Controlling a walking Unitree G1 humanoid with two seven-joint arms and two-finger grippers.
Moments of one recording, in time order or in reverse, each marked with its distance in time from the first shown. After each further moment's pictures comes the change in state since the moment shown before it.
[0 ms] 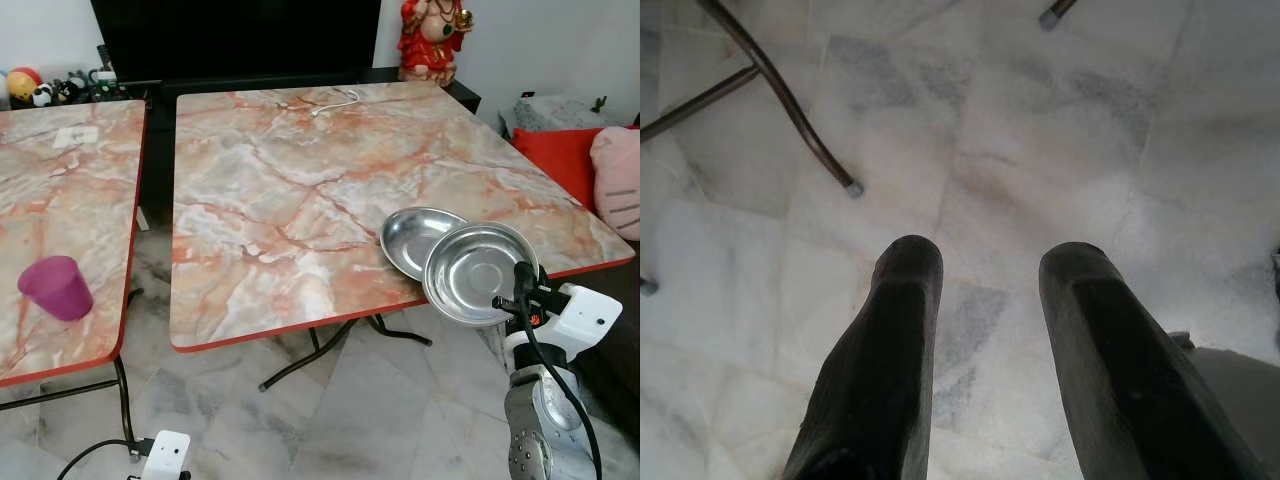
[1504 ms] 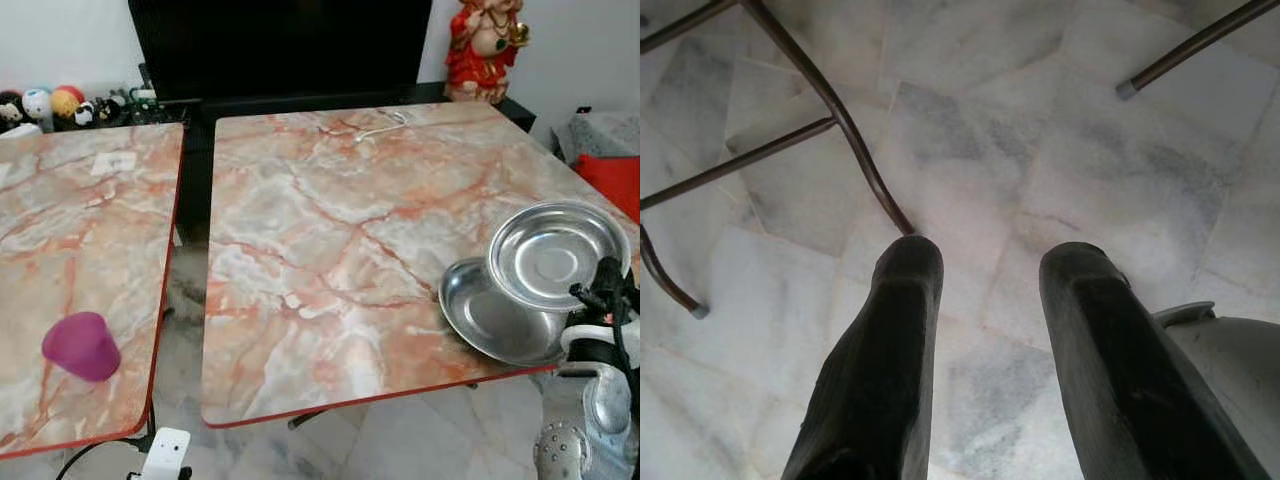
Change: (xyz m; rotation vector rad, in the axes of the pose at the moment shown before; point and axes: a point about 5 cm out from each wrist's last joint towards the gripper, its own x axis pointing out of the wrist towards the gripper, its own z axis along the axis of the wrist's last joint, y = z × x) left arm 0.000 0.001 0.003 -0.001 -0.023 -0.012; right arm 0.001 -0.037 0.032 0.230 -0.177 -0.278
